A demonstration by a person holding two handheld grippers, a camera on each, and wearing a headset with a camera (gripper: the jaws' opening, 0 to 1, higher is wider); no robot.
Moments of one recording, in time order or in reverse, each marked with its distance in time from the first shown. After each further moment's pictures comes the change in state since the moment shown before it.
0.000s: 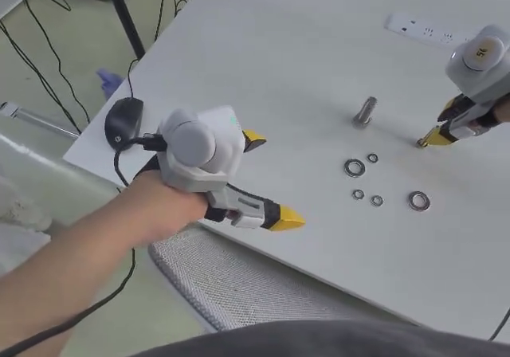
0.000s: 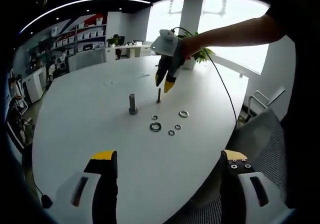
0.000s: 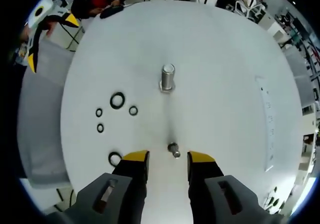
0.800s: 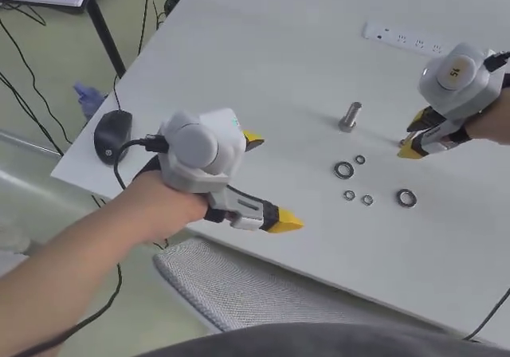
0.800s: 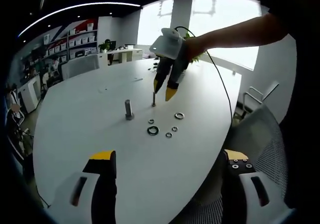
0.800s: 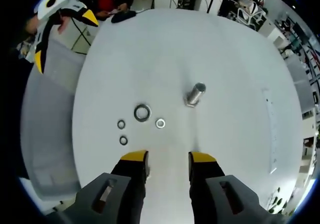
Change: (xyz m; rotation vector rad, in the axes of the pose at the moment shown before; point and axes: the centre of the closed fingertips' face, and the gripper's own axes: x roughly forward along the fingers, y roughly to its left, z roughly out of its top) left arm -0.005 0.001 0.005 0.062 -0.014 -0.048; right arm -0.004 0.047 0.022 -0.013 -0.052 0.002
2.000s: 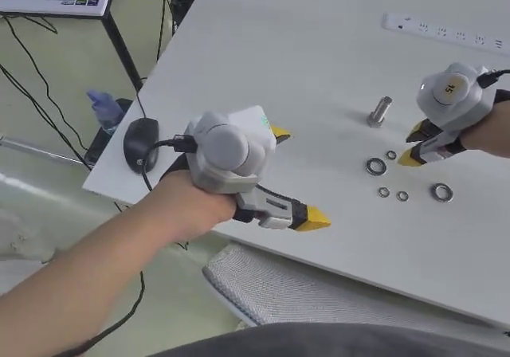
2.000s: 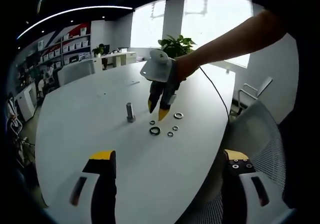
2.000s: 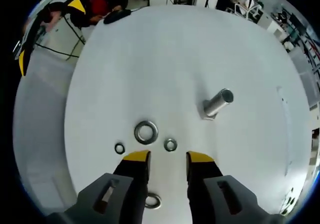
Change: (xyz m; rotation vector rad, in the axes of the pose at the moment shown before) left arm -0.016 0.010 -0.001 0.056 -0.014 -0.043; right arm 0.054 0.019 0.026 0.072 -0.021 0.021
